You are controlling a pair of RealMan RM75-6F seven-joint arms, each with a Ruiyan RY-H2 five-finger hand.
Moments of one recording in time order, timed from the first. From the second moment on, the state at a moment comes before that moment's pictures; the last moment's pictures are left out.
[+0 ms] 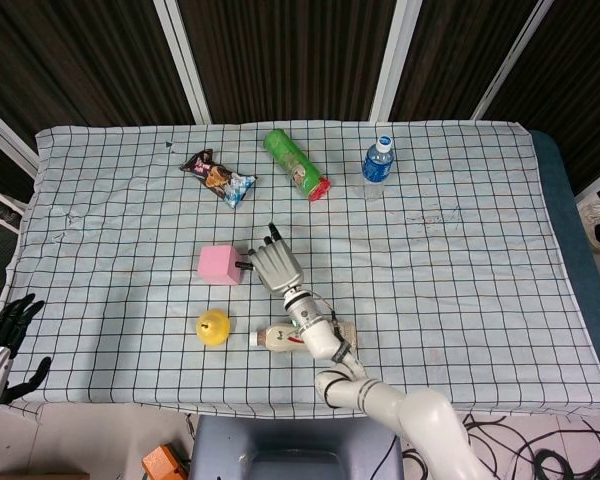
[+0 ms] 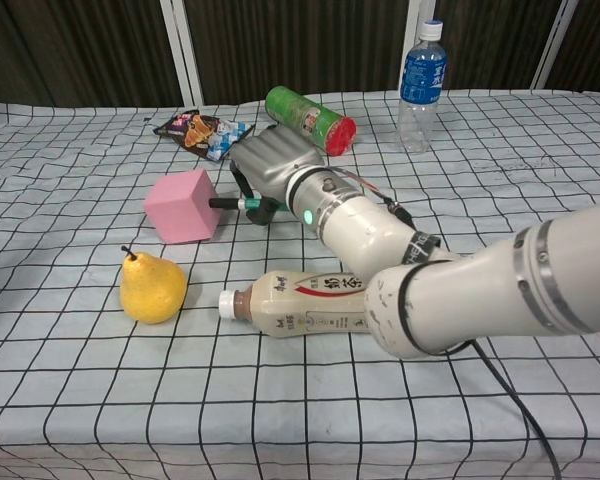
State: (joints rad) left arm -0.10 -1.05 0.02 -1.51 1.63 1.53 -0.23; right arm 1.21 -2.26 0.40 -0.50 -1.18 0.84 -0.48
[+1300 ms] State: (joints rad) left arm -0.11 -1.06 0.02 -1.55 1.62 1.51 -0.15; right arm 0.64 -1.67 0.04 -0.92 -1.35 1.03 -0.26
